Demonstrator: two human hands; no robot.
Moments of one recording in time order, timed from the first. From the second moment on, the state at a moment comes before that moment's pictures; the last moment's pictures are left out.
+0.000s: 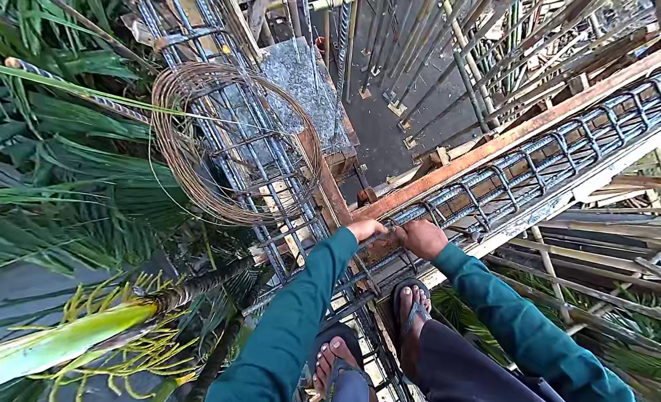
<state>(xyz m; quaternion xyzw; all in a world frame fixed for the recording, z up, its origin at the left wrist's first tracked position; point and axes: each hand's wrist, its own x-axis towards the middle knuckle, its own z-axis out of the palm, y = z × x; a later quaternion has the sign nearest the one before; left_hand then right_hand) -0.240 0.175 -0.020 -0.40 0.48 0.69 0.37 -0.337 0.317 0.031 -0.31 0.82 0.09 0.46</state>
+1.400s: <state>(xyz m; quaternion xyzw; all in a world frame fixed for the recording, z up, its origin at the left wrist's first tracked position) -0.288 0.138 -0.035 0.05 0.84 0.33 0.42 -0.346 0.324 0.014 -0.23 0.80 0.02 0.56</state>
